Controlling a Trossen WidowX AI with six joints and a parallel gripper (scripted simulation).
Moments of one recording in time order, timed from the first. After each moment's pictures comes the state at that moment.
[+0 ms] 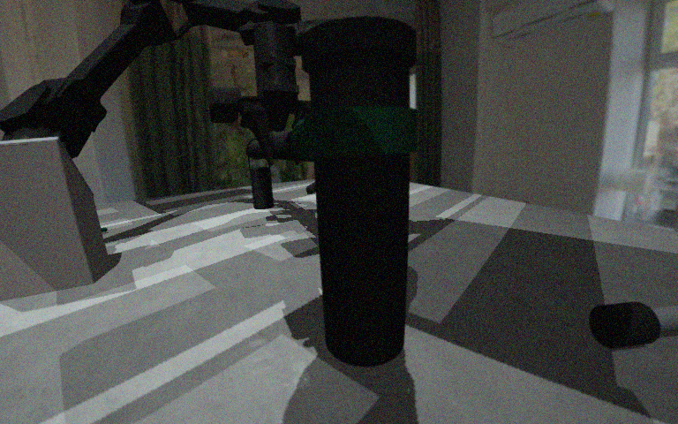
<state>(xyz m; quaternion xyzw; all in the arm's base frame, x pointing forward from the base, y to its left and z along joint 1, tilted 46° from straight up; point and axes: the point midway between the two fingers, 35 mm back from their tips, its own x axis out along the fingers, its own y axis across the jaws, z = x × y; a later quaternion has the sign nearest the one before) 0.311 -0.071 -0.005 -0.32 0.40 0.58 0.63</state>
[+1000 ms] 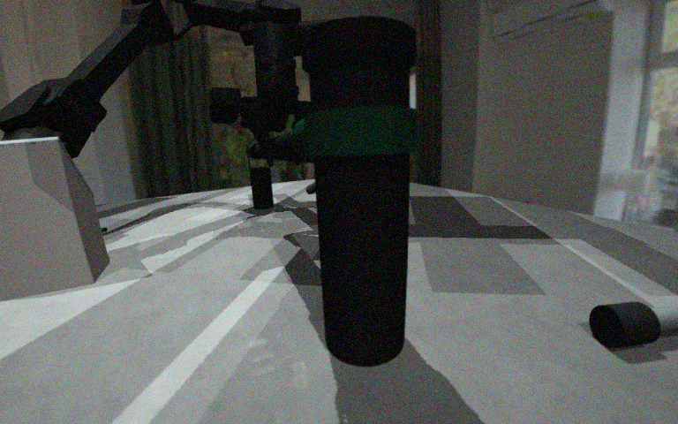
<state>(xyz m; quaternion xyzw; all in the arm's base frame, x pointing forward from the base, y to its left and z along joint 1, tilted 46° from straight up) 0.311 -0.071 -0.005 -0.32 0.39 0.58 0.63</state>
